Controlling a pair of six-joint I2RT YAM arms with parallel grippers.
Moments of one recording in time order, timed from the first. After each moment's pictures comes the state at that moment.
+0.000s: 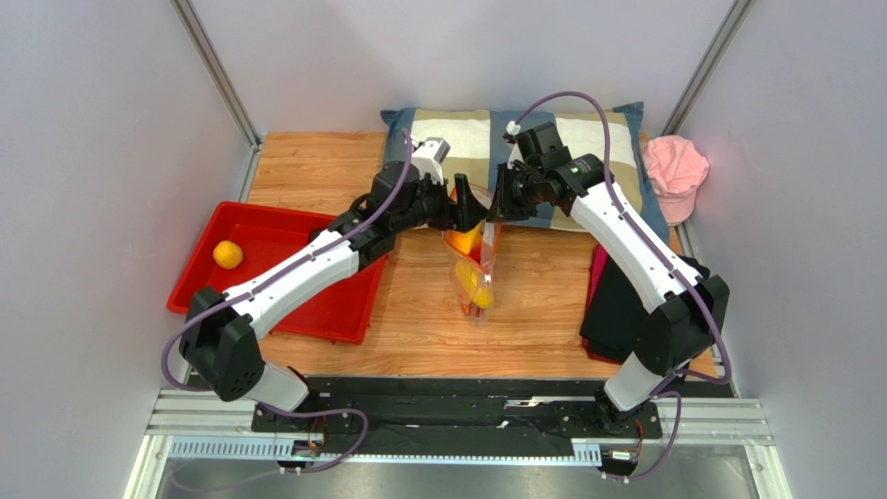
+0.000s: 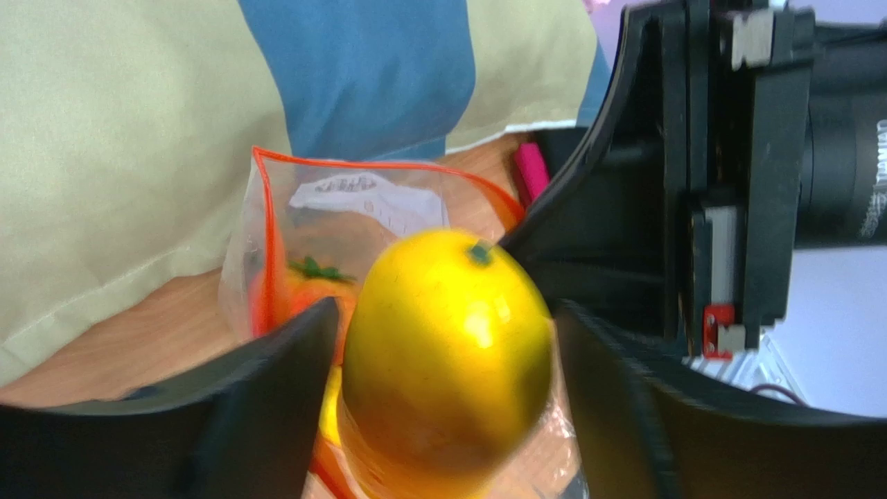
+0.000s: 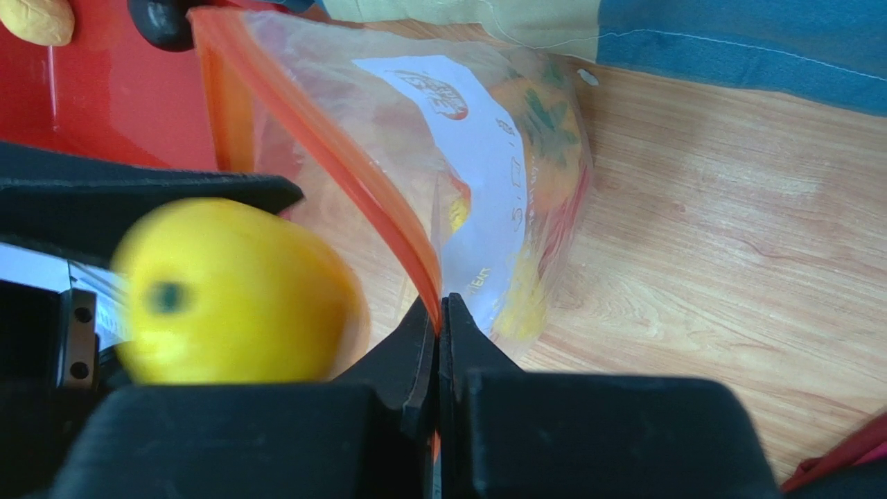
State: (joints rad) left arm -0.69 1.48 1.23 -0.03 0.16 -0.49; right arm 0.49 1.63 1.67 -0.90 -0.21 0.47
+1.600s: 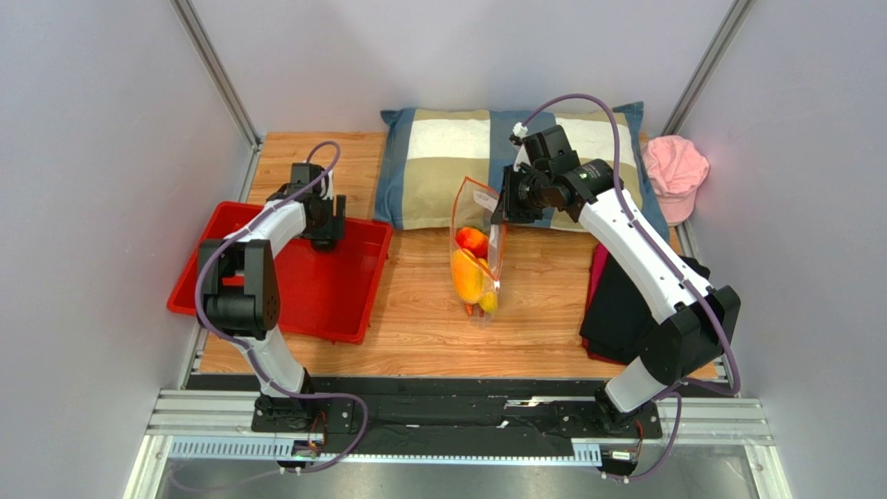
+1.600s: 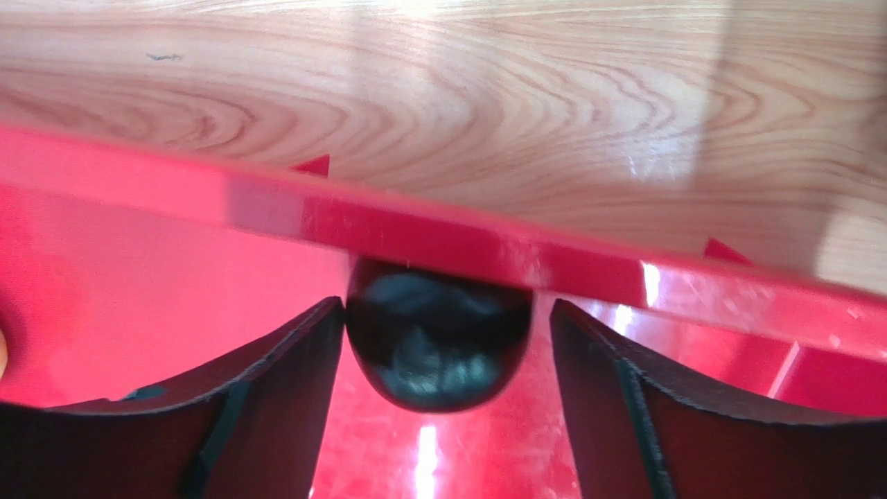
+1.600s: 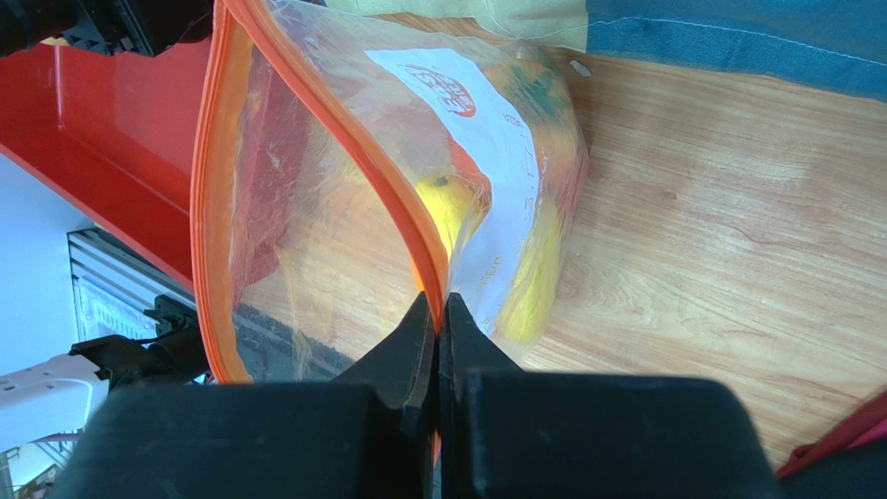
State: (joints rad) left arm -0.02 1.75 1.18 -0.44 -0.08 -0.01; right arm 0.48 1.57 1.62 -0.90 -0.21 0.46
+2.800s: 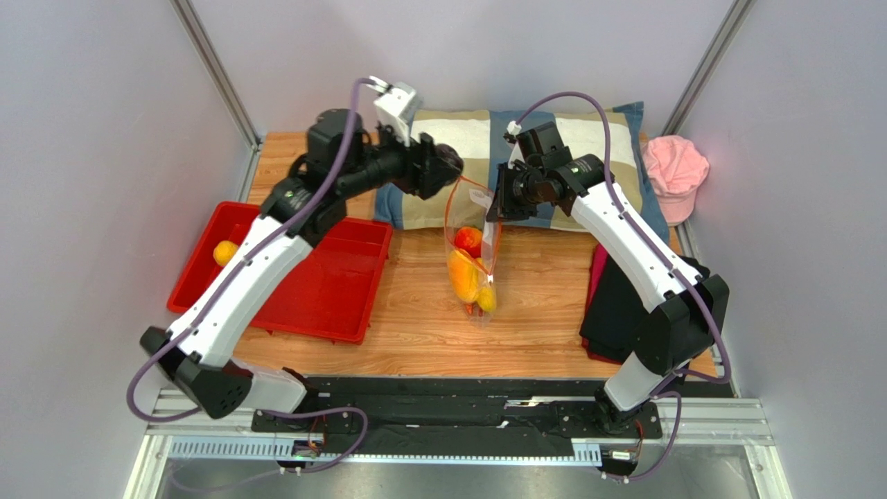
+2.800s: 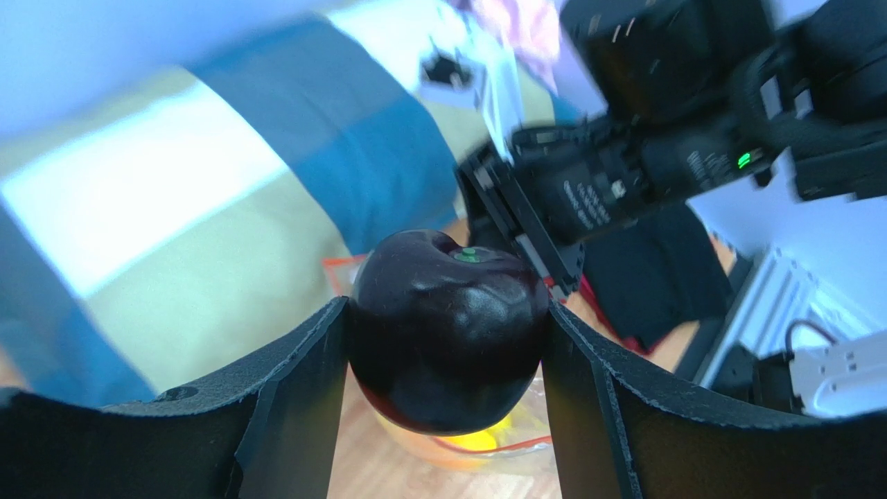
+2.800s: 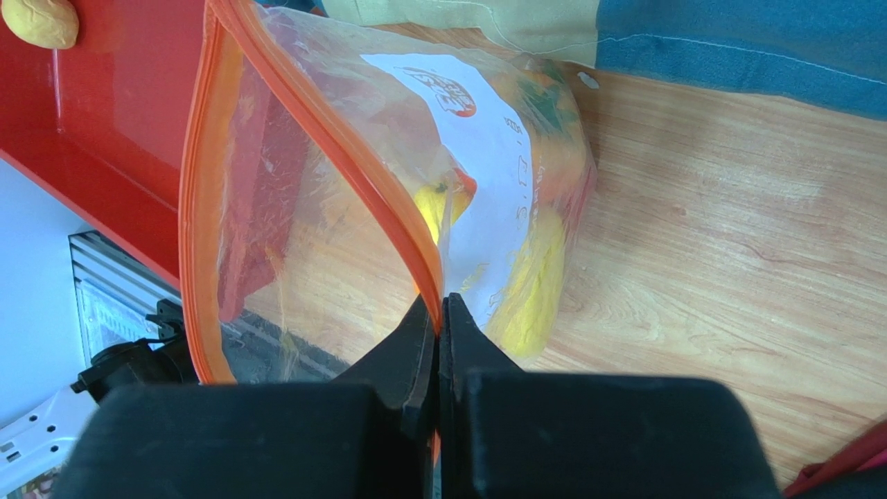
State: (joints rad) left arm -0.58 1.36 1.62 -0.42 0.32 -0.15; right arm 0.48 1.63 1.66 -0.89 -0.22 0.46
